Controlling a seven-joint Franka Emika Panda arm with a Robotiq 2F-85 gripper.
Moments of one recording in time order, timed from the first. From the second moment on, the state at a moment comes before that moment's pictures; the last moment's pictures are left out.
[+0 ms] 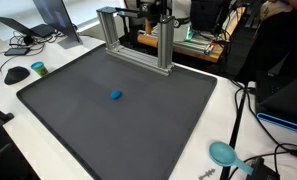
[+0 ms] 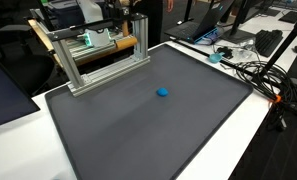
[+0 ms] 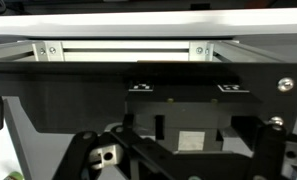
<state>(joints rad) -0.01 -0.61 0.03 -2.66 -0.07 2.08 0.07</state>
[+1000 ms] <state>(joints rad) -0.01 -0.61 0.04 -2.66 -0.07 2.11 0.11</state>
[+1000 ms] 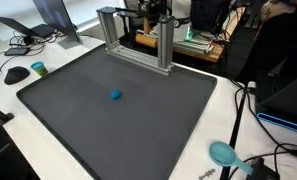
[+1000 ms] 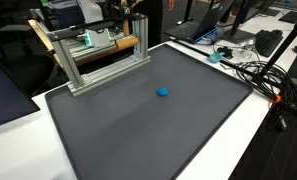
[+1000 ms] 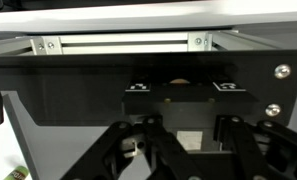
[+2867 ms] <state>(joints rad) -0.02 -0.12 0.06 -2.32 -0.12 2.45 0.16</state>
